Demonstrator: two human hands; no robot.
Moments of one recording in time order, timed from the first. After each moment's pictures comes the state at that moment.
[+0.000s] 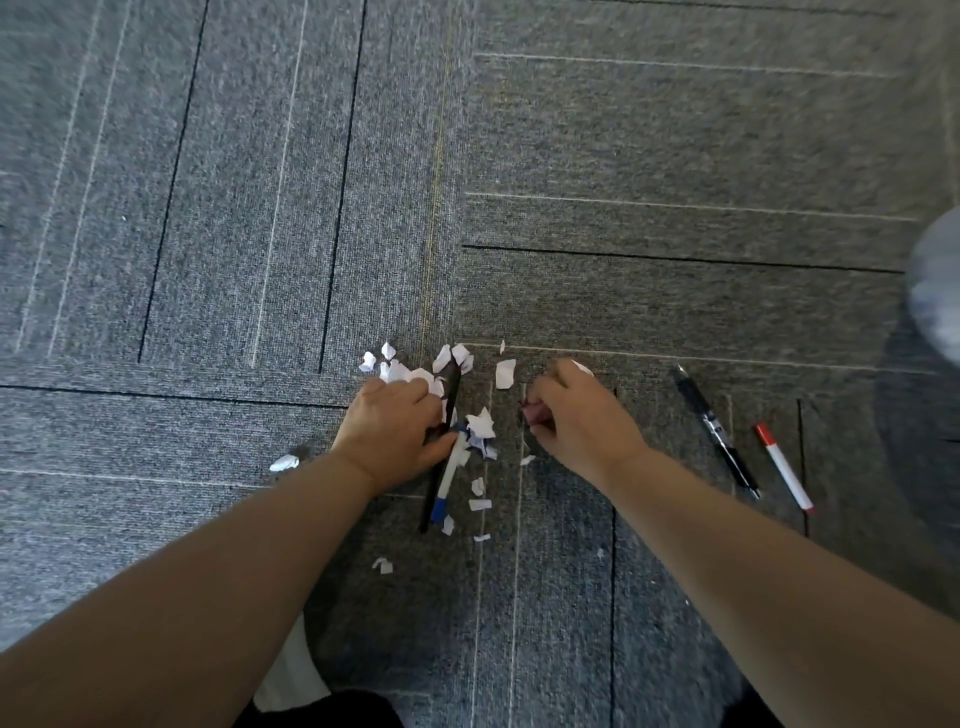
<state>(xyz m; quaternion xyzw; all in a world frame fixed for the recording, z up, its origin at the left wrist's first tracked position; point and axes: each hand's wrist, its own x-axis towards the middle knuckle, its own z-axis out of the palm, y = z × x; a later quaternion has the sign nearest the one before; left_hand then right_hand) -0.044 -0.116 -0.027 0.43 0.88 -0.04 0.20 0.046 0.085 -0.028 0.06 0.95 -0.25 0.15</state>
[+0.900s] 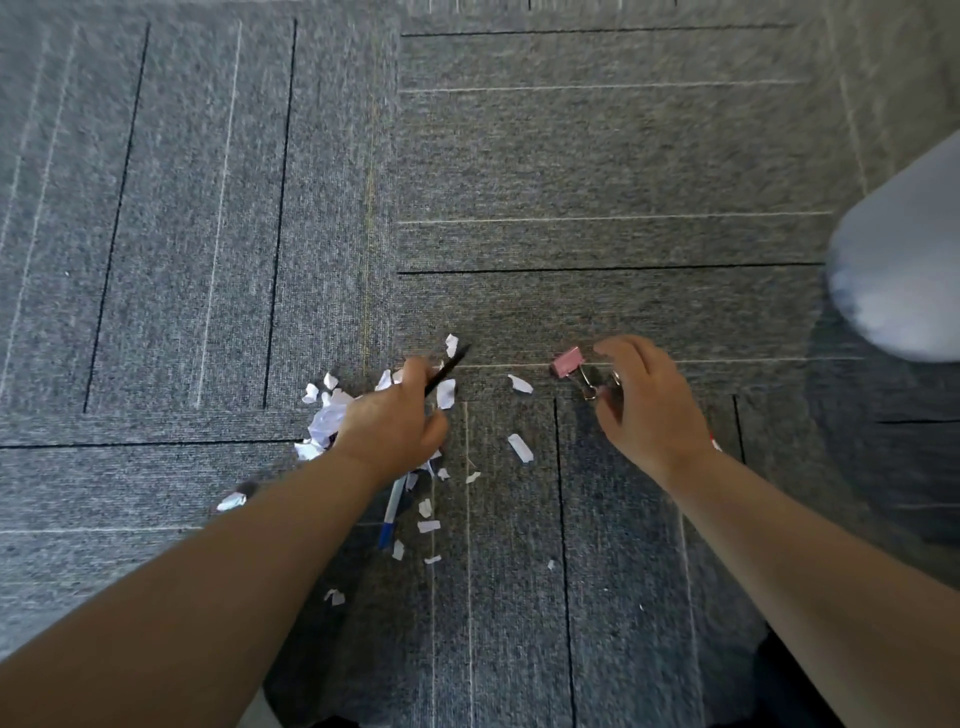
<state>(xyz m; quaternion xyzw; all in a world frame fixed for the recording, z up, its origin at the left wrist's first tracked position) -0.038 -0.043 -0.002 0.28 0.92 0.09 0.27 0.088 0.176 -0.014 0.15 0.96 -0.22 -0.02</state>
